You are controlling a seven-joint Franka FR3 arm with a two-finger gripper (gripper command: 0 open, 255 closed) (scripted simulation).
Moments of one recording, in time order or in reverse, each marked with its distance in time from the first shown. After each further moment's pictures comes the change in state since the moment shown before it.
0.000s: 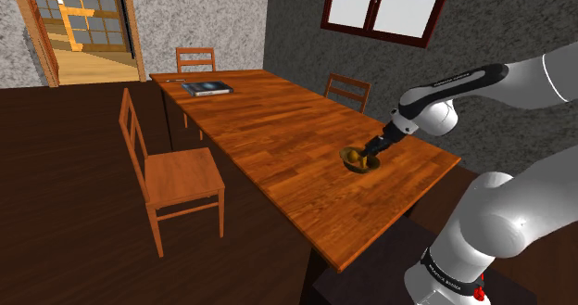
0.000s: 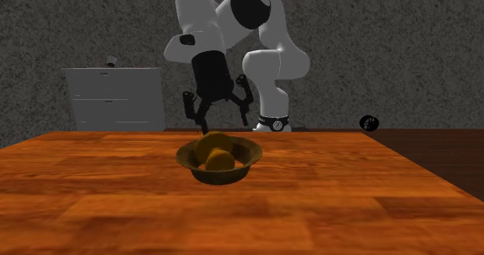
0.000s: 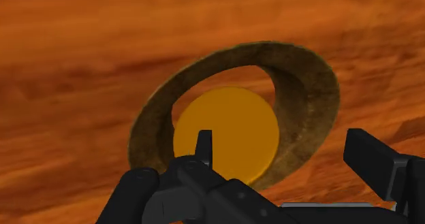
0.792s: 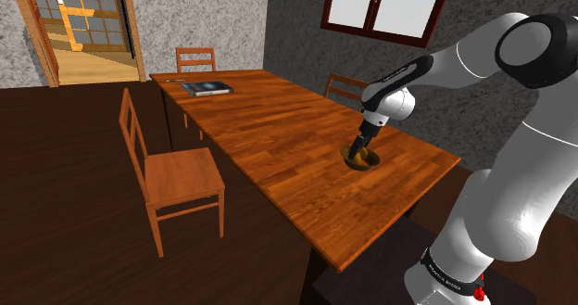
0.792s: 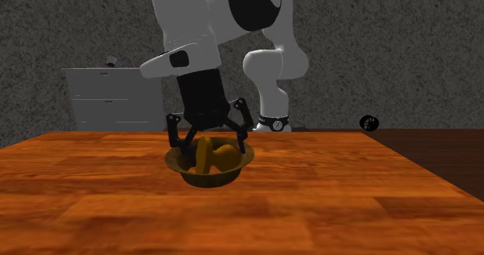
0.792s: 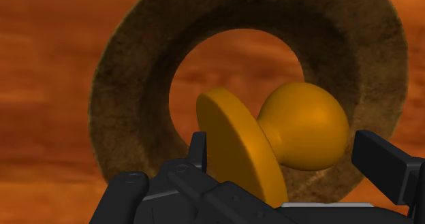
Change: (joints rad) arm 0.162 0.448 -0.016 0.345 0.054 -0.218 -0.151
